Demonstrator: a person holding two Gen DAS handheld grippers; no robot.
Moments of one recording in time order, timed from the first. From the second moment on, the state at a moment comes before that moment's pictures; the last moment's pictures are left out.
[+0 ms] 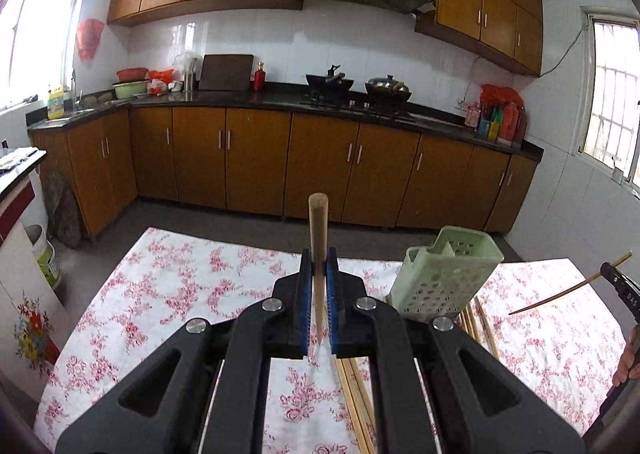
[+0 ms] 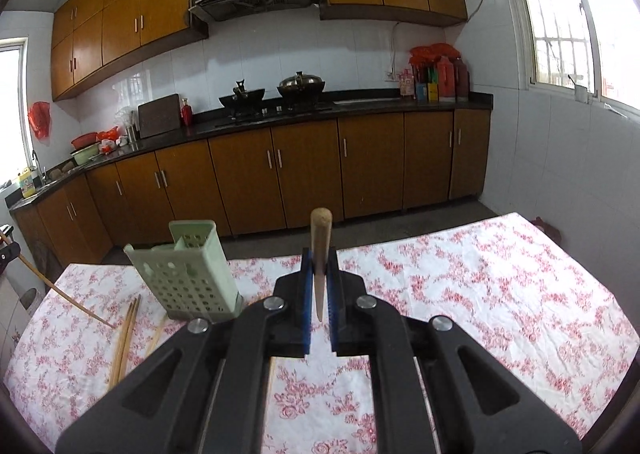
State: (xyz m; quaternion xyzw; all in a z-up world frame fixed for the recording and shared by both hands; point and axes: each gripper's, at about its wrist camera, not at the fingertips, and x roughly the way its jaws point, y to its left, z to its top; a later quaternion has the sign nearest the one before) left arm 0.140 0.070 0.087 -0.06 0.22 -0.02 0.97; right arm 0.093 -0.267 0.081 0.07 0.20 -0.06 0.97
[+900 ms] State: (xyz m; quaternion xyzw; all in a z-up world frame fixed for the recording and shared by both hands) left arm 0.183 -0.020 0.158 -0.07 0.16 -0.11 0.98; right arm 0.154 -0.213 0.165 0.09 0.22 0.09 0.97
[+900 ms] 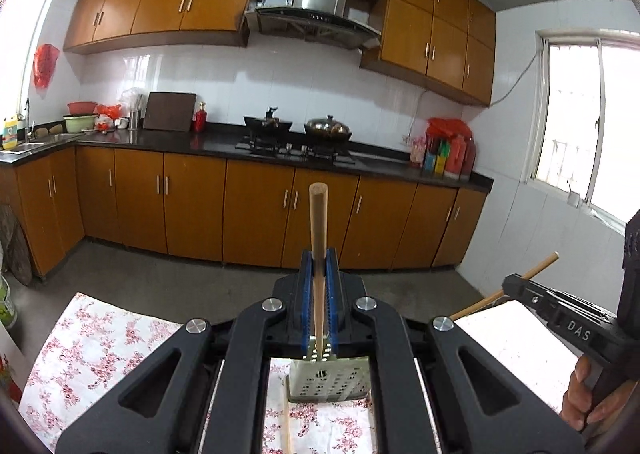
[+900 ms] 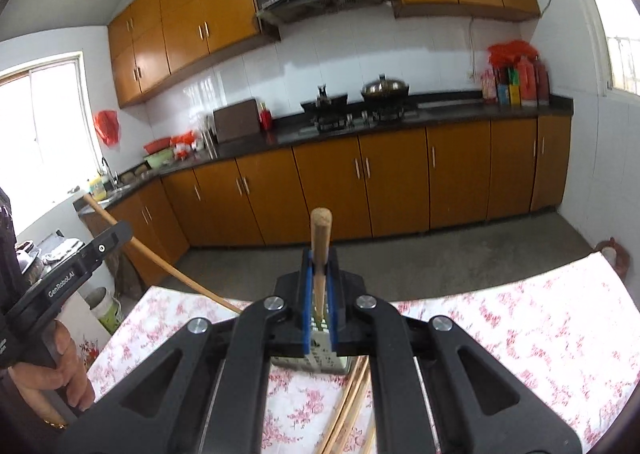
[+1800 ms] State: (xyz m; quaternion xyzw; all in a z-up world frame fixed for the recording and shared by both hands) left arm 0.169 0.010 0.143 -0.11 0.17 -0.08 0.98; right arm 0.118 -0.246 0.129 0.11 0.21 0.01 0.97
